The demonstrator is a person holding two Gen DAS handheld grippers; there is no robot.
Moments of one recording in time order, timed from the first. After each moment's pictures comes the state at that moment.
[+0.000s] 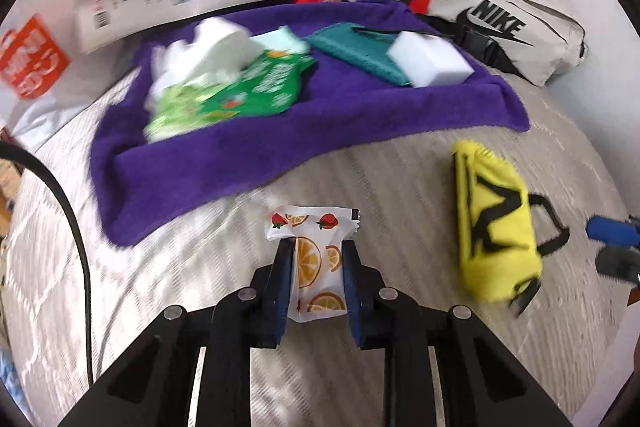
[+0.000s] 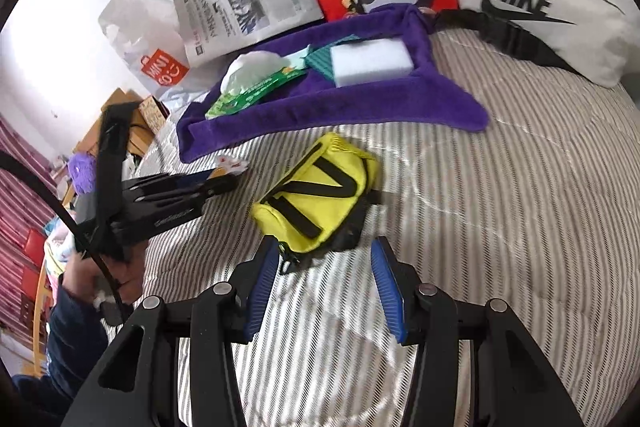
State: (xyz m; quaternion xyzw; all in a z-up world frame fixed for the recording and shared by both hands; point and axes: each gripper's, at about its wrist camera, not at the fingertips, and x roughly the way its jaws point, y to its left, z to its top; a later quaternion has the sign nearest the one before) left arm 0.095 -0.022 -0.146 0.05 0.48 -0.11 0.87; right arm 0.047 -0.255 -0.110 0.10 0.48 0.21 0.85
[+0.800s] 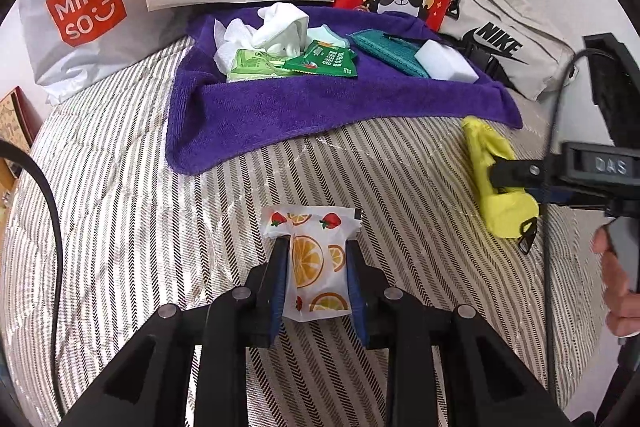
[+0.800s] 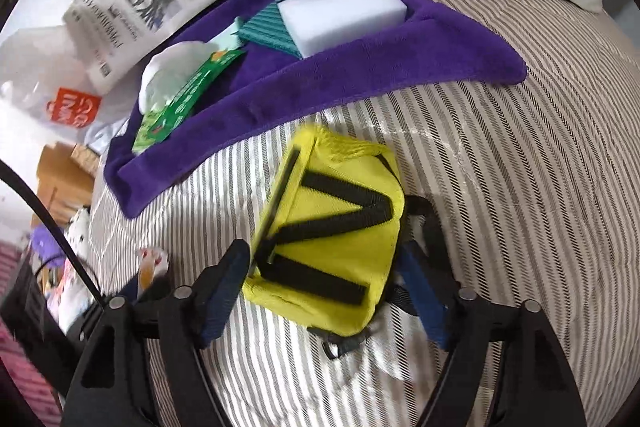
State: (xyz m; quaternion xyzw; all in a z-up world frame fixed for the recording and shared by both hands) left arm 0.055 0.038 -0.148 0.00 0.46 -0.12 0.88; right arm 0.106 -0.193 -0.146 0.18 0.56 0.06 0.81
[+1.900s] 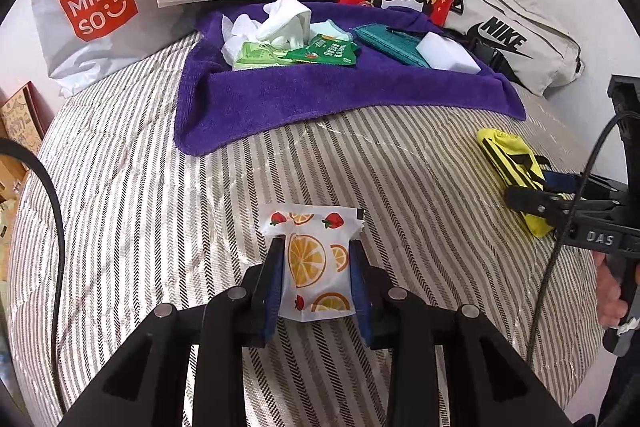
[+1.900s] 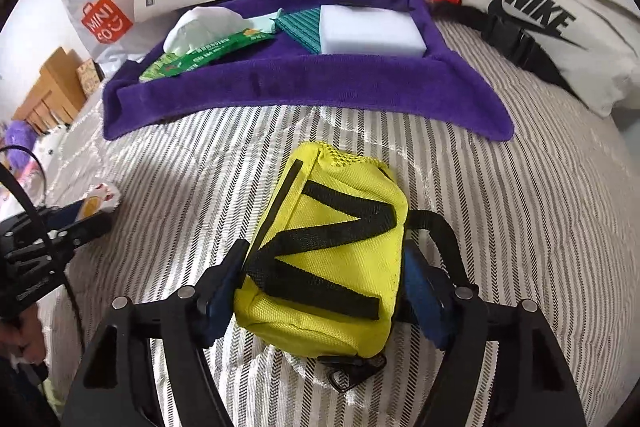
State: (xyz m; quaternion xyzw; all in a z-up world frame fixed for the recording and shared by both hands) left arm 0.041 0.031 -0.146 0.01 0.47 -0.10 0.88; right arm 0.079 -0.198 -0.153 -0.01 0.49 0.11 0.86
